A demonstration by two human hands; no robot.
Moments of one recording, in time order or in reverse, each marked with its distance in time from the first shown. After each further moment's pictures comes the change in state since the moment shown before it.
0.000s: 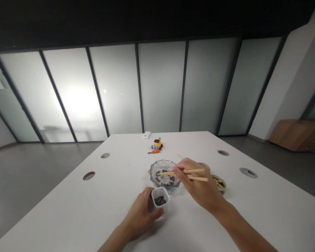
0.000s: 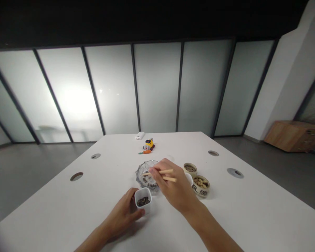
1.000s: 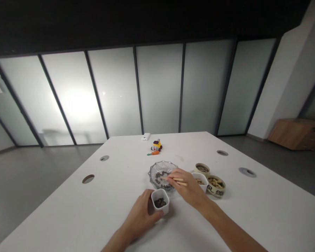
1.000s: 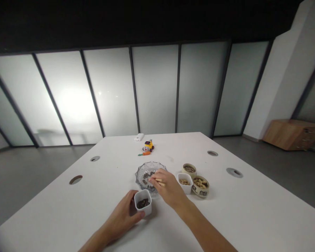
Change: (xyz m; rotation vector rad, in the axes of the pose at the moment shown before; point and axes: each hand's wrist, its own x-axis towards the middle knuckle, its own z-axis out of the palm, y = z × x) left_hand 0.003 -0.004 0.002 -0.012 0.000 0.011; right_hand -0.016 0.063 0.046 0.094 -0.144 0.087
